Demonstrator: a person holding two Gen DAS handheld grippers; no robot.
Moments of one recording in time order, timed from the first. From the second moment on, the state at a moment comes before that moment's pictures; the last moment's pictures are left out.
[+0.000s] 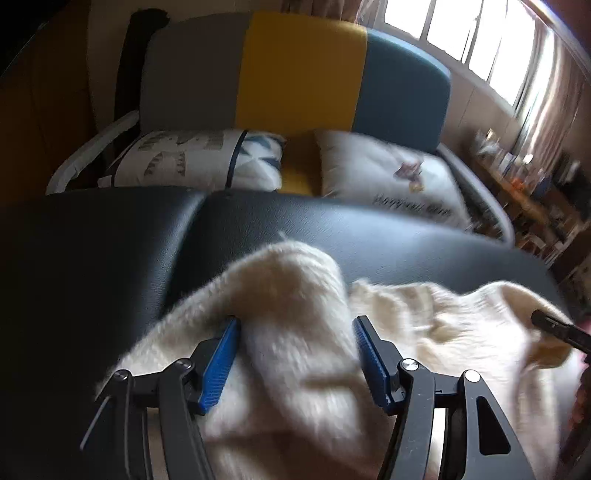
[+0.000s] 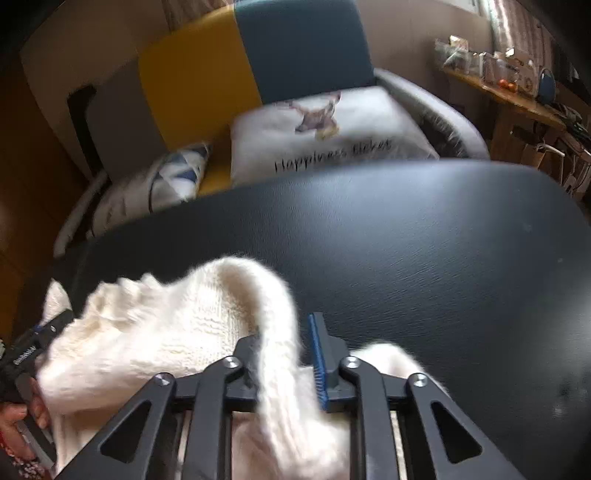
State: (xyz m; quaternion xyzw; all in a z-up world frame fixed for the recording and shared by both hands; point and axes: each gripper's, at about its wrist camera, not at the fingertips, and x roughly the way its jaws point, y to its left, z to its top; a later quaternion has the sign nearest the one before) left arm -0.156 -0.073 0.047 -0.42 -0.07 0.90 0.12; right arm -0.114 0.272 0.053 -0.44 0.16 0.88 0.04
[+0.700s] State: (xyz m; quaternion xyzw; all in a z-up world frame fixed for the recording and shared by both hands) left arm 0.000 -0.013 0.003 -0.42 0.08 0.90 0.12; right arm 0.143 0.203 0.086 -0.51 0.12 0.85 -0.07
